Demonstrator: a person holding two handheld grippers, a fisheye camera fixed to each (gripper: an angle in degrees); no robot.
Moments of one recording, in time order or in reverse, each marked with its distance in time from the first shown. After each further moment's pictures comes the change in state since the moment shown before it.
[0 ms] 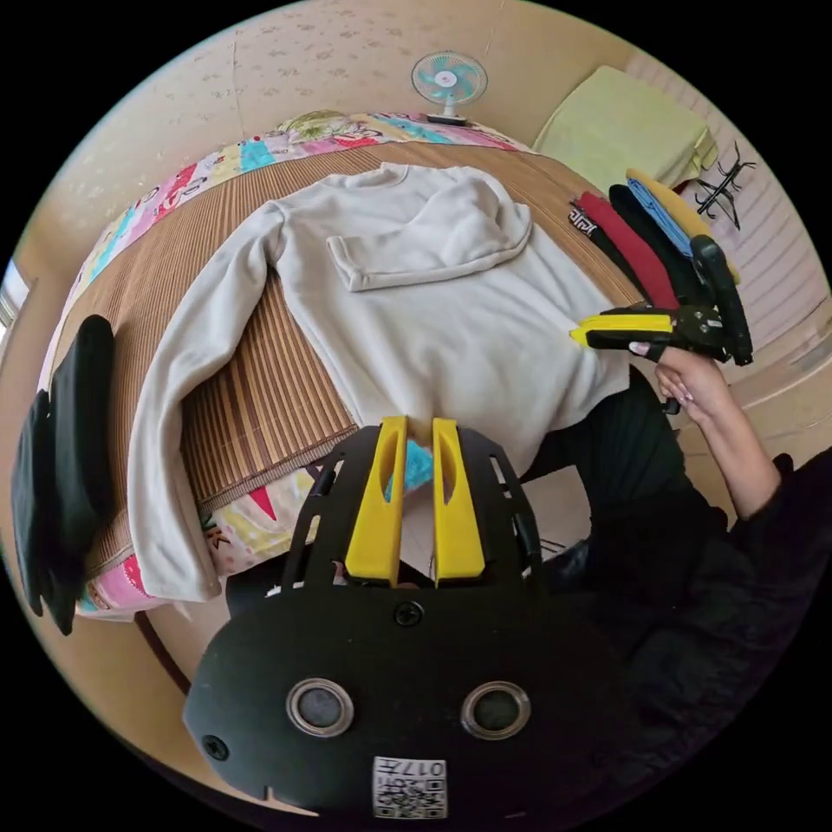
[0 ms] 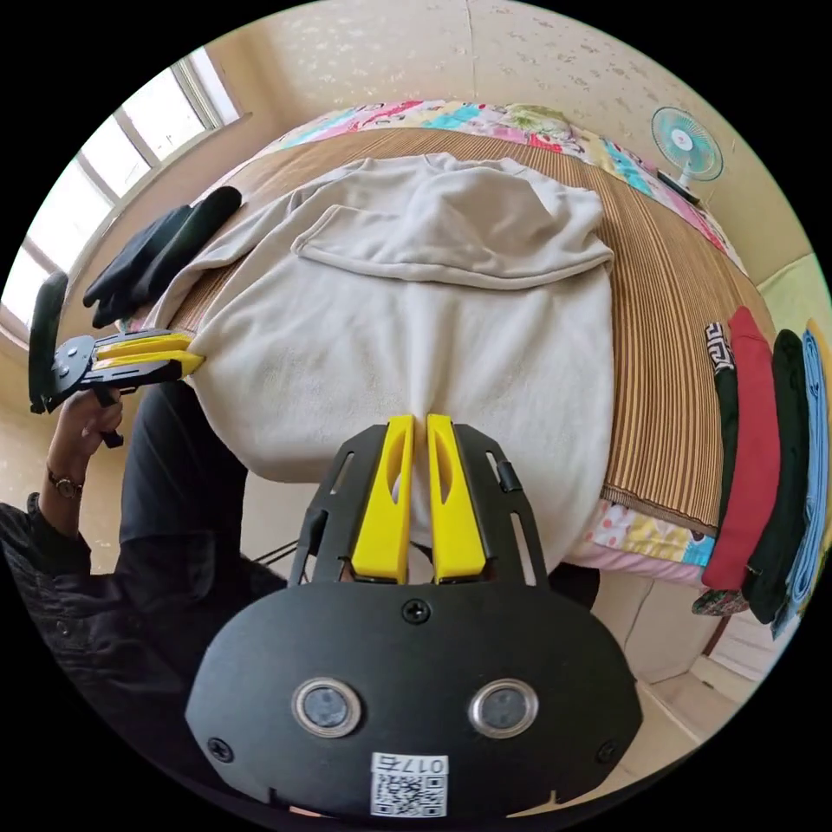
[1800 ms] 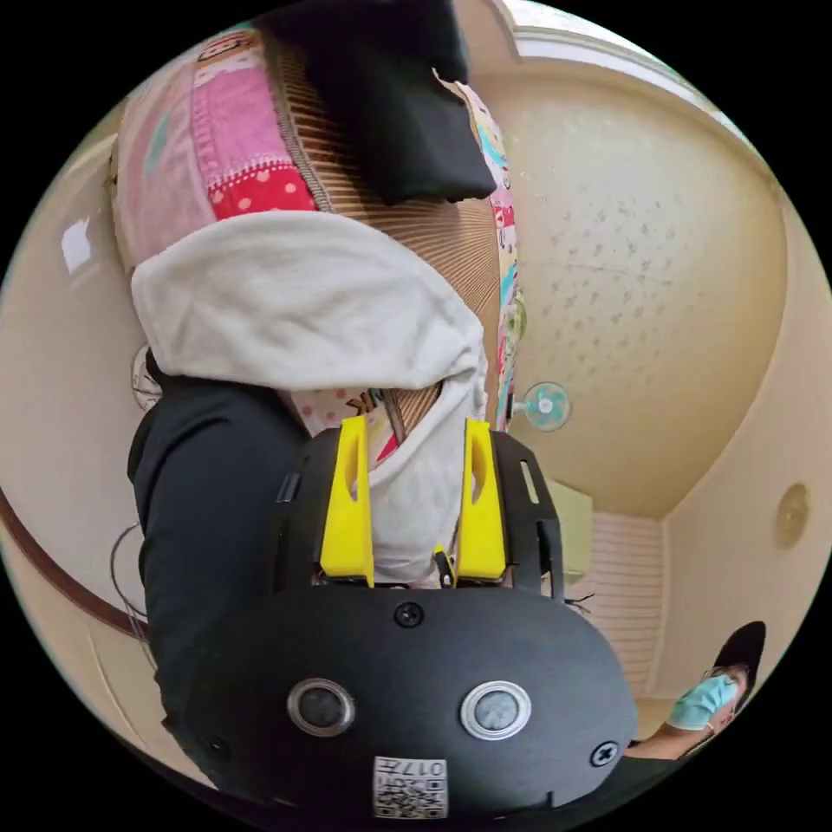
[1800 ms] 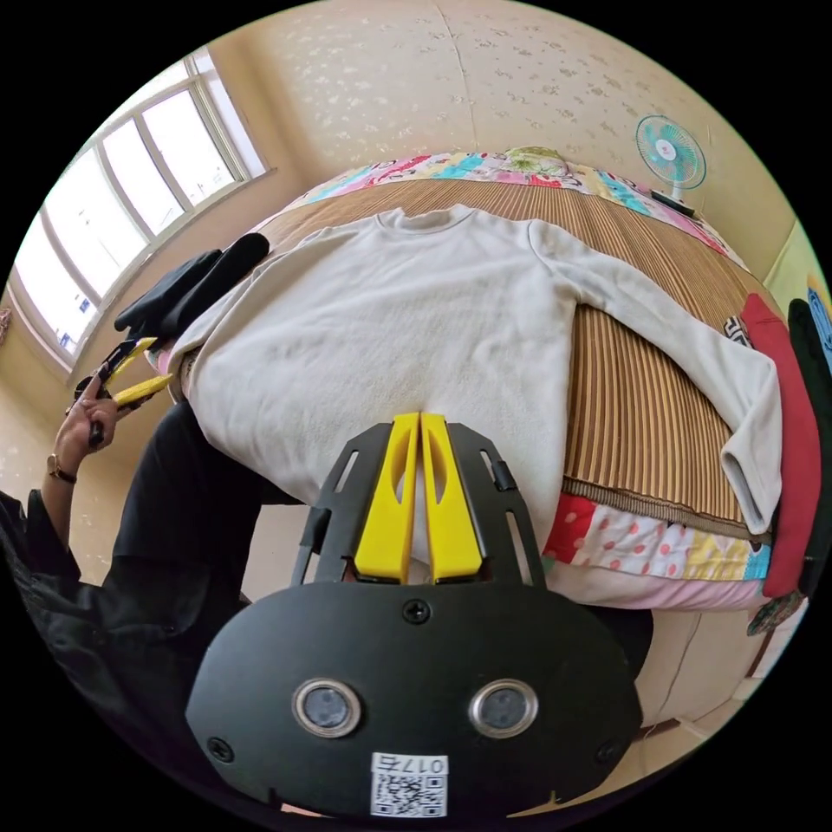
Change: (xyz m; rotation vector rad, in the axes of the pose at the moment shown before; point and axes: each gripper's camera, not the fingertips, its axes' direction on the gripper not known) left arm -0.414 0.342 -0.179 0.528 0.729 -1.271; right arm 0.073 0.065 0.005 0.273 -0.084 0.015
